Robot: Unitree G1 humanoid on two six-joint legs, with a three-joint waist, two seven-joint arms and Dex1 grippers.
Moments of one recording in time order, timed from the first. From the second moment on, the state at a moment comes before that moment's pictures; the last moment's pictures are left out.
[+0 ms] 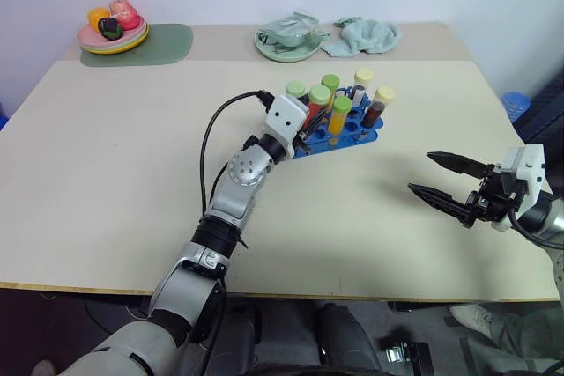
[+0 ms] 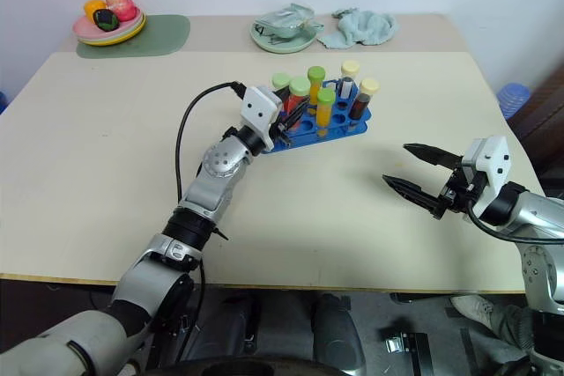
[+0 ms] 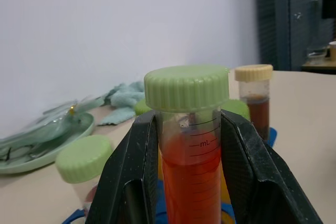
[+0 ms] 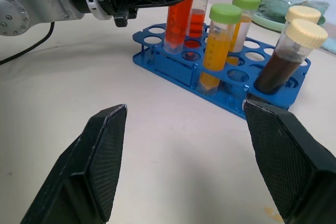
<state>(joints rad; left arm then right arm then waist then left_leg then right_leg) -0.73 0.03 -0.18 0.48 -0.01 -0.23 -0.34 0.00 -0.79 -0.41 -0.19 0.59 0.24 1.07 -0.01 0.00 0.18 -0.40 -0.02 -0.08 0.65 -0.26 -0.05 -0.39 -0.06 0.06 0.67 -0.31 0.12</state>
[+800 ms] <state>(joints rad) -0.70 -0.01 -0.15 0.53 -0.03 -0.17 -0.41 -0.05 -0.78 -0.38 -0.19 0.59 0.25 1.03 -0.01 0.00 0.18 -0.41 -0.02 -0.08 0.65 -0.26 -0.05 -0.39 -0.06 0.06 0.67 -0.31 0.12</state>
